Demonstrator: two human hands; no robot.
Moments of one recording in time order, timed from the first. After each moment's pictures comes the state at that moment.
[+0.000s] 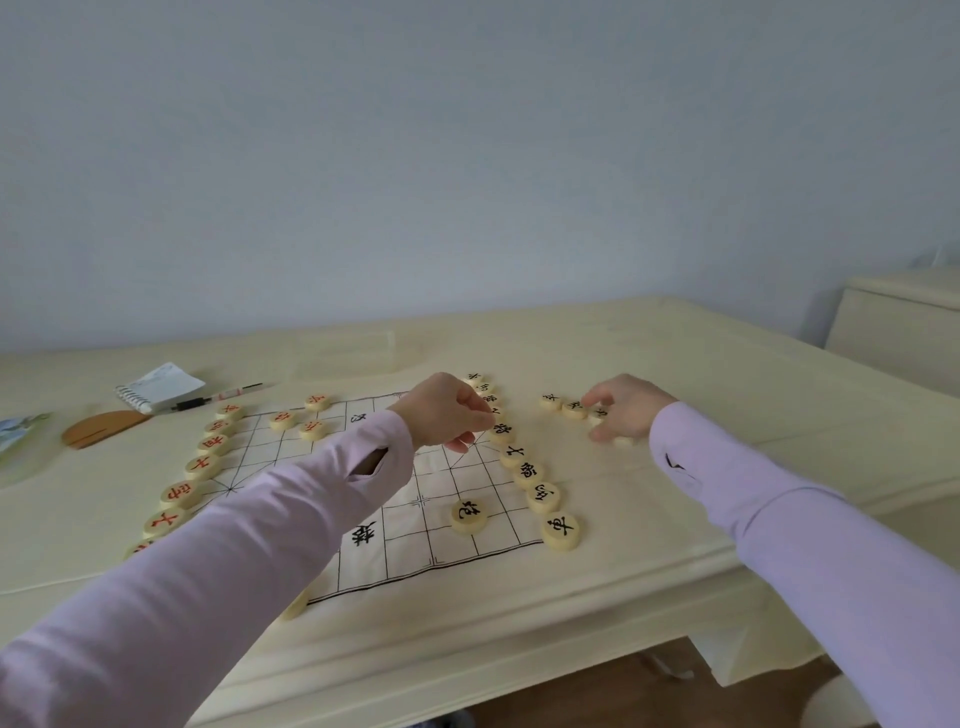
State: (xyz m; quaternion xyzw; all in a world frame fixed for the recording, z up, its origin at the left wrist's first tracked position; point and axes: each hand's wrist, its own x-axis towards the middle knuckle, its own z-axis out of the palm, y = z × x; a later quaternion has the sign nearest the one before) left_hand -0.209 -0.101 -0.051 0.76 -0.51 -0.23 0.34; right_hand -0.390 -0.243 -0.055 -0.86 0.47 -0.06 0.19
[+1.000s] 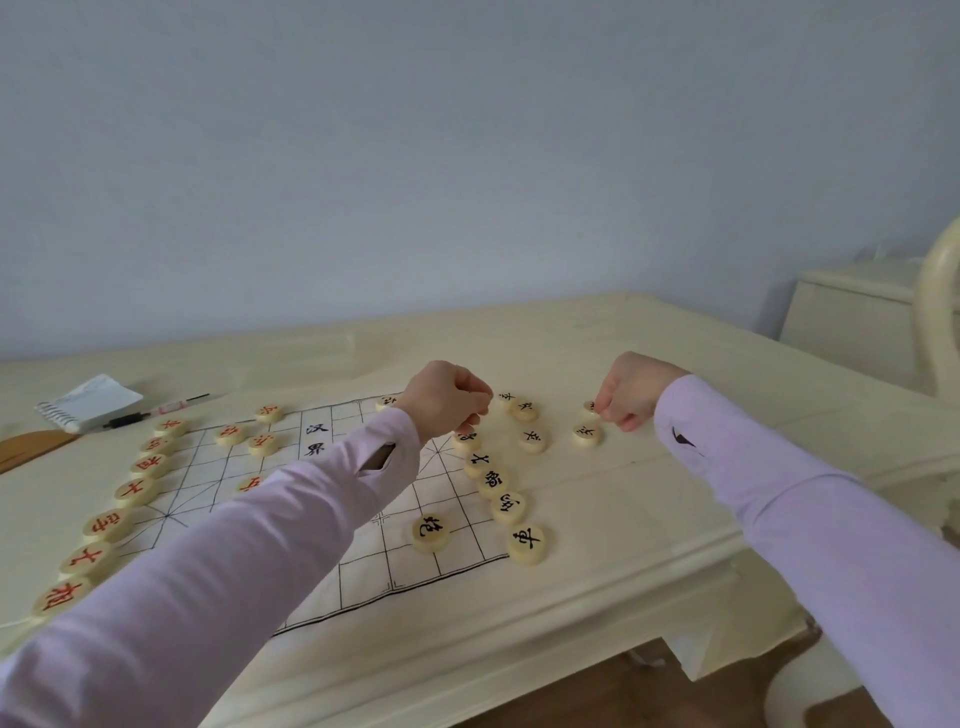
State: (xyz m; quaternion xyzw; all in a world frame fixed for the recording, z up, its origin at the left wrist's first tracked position) left_hand -0.223 -0.148 -0.055 0.72 -0.49 -0.24 0.43; right_hand -0.410 -0.261 -0.030 -0.80 0.54 -0.05 0.25
